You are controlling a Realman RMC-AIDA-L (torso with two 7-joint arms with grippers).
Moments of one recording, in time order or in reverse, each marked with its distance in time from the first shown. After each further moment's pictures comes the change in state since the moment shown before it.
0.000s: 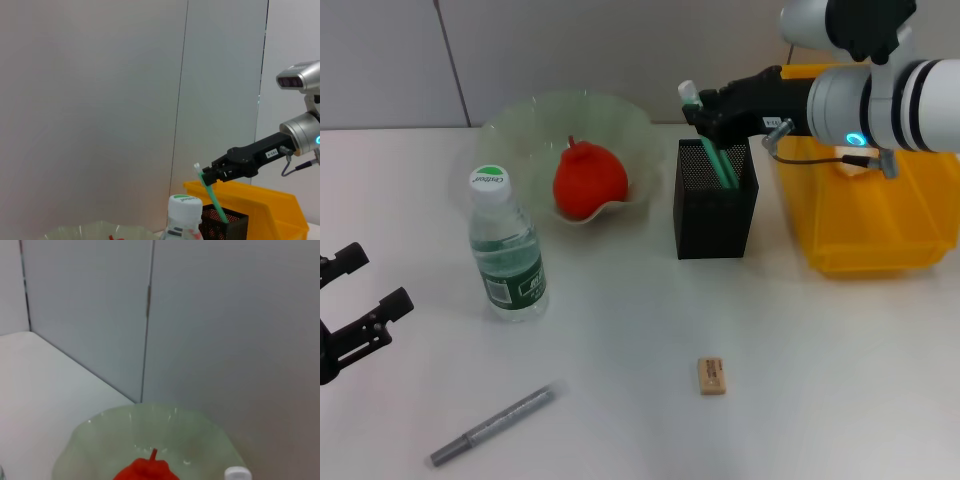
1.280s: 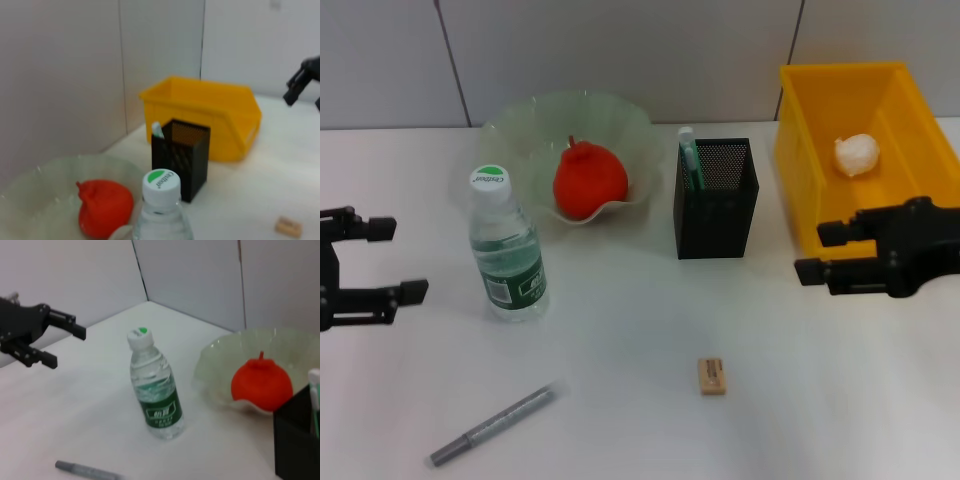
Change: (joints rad) left arm -0.127 -0.022 0.101 0.771 0.400 0.081 -0.591; right arm -0.322 -0.003 0.380 -0.423 0.127 -0.879 -0.041
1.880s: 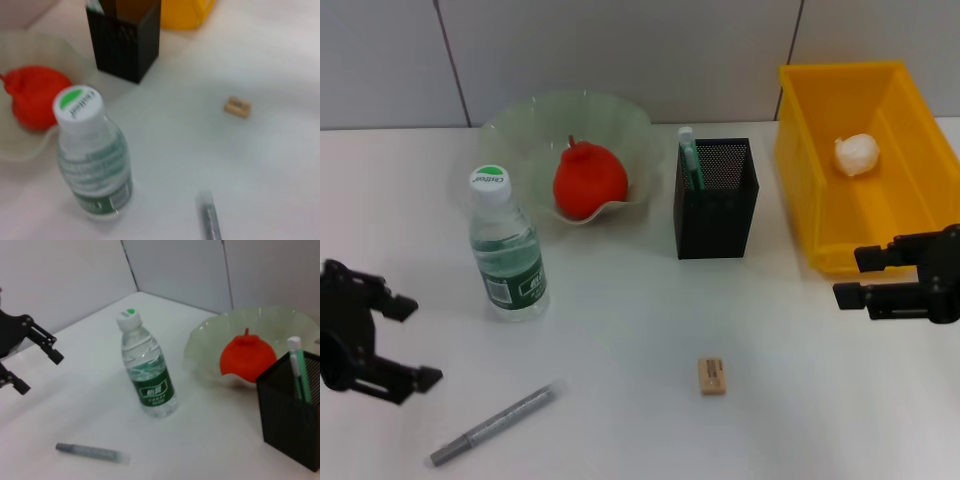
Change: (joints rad) left arm -0.092 -0.019 0.324 0.399 0.369 0.195 -0.439; right arm -0.037 -0.004 0.092 0.021 -0.012 -0.081 -0.046
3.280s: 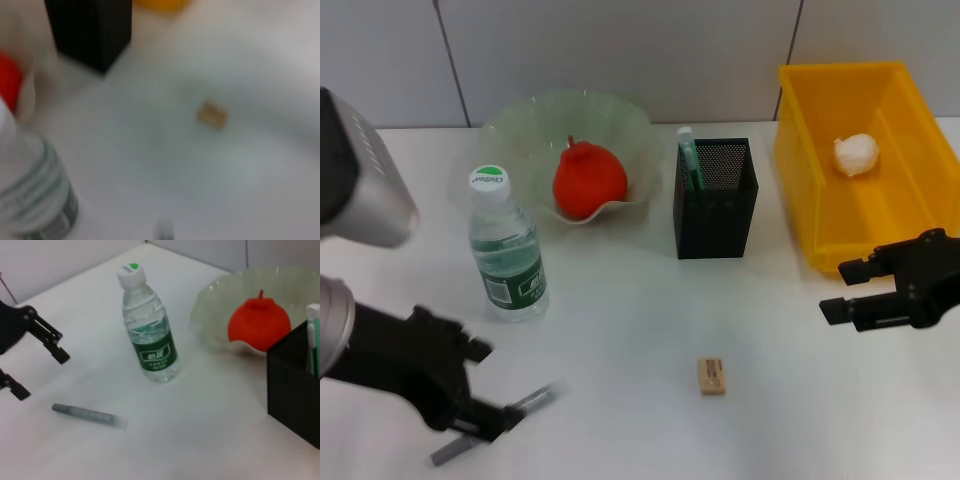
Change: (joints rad) left arm 0.106 -0.011 0.383 0.080 -0.001 -0.176 -0.300; right arm 0.122 -0.003 -0.008 0.058 -0.155 -0.037 0.004
